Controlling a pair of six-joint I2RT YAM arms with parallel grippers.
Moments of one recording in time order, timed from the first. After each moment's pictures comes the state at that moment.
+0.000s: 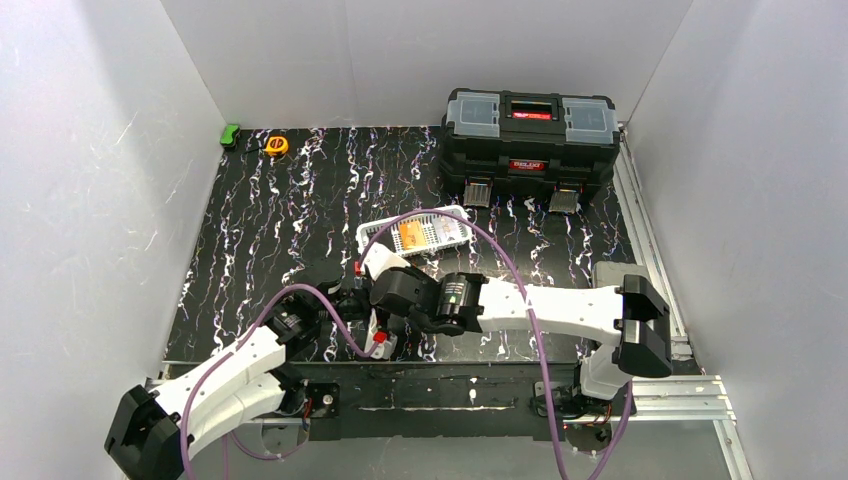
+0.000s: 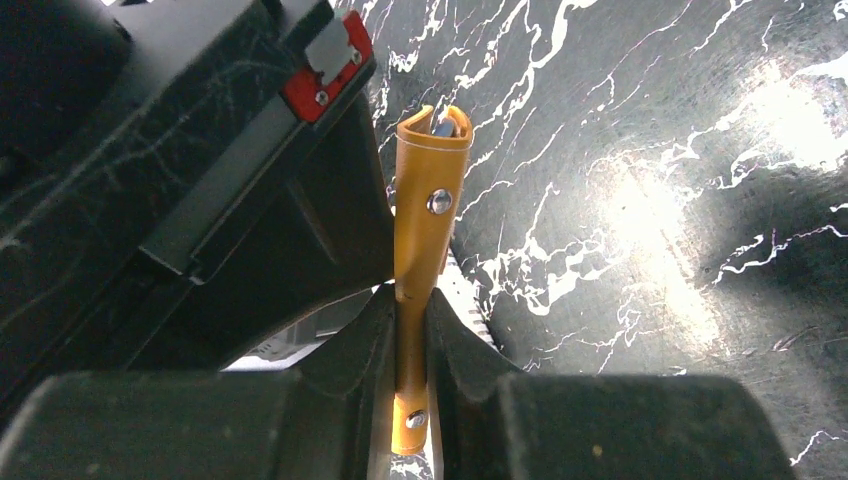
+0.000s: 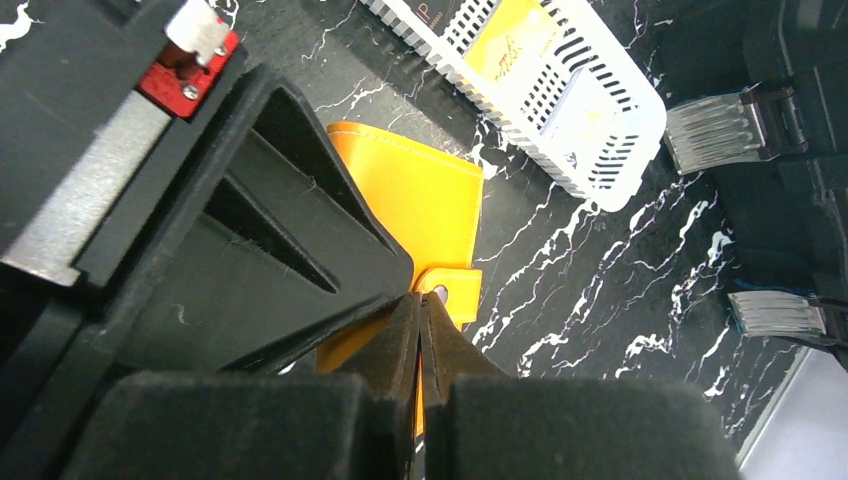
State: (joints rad) left arm -0.68 0.80 0.41 -0.02 0.66 1.46; right arm 1.38 1.61 1.35 -0.68 0.64 0.11
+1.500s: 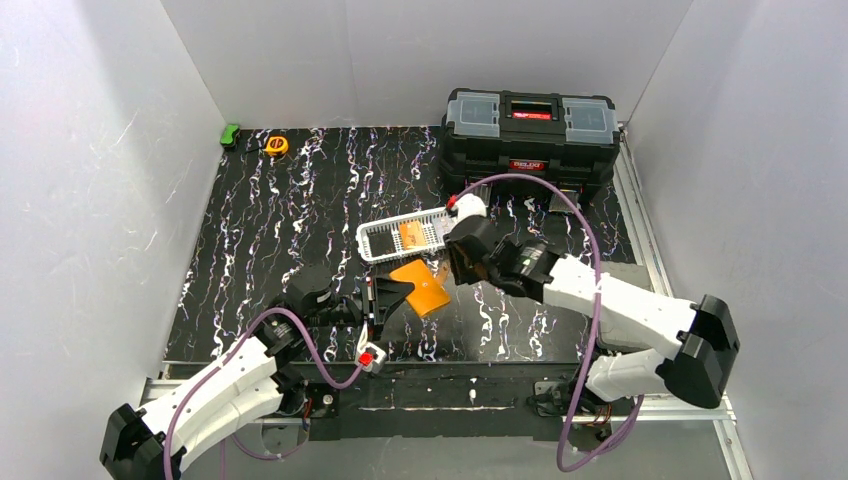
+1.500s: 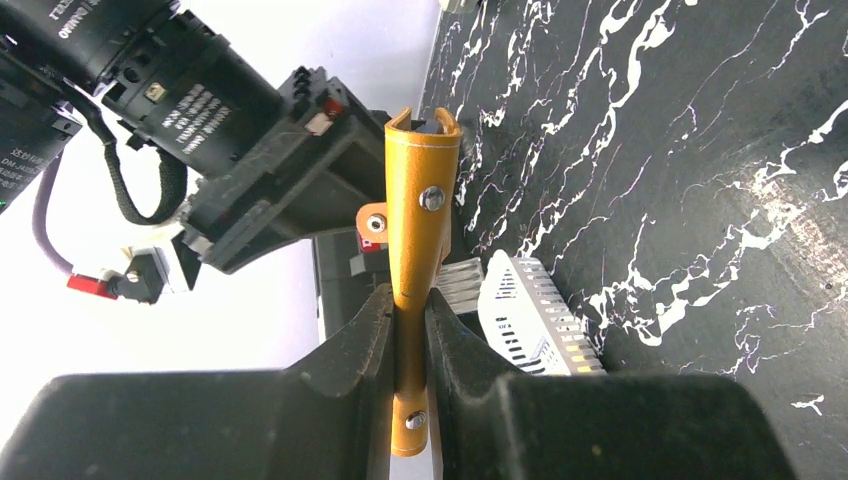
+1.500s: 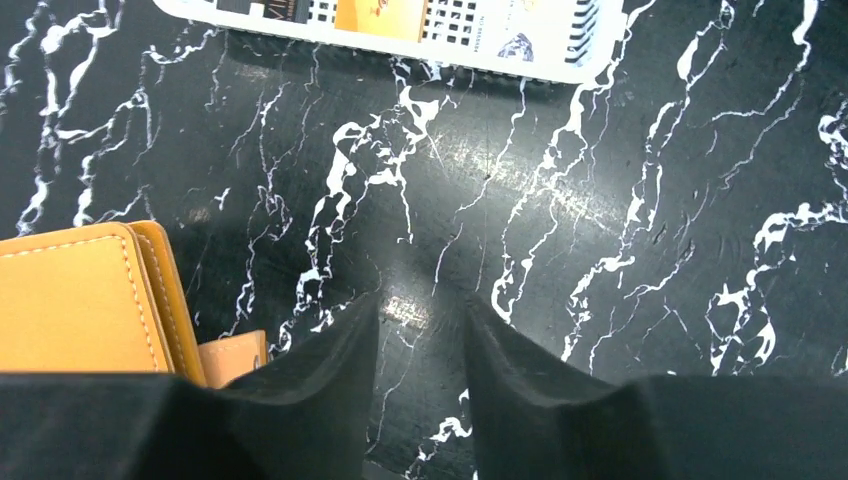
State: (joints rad) left arm -0.71 0.68 0.40 -0.01 0.74 1.61; right arm 1.04 1.32 1.08 -0.59 0.41 0.42
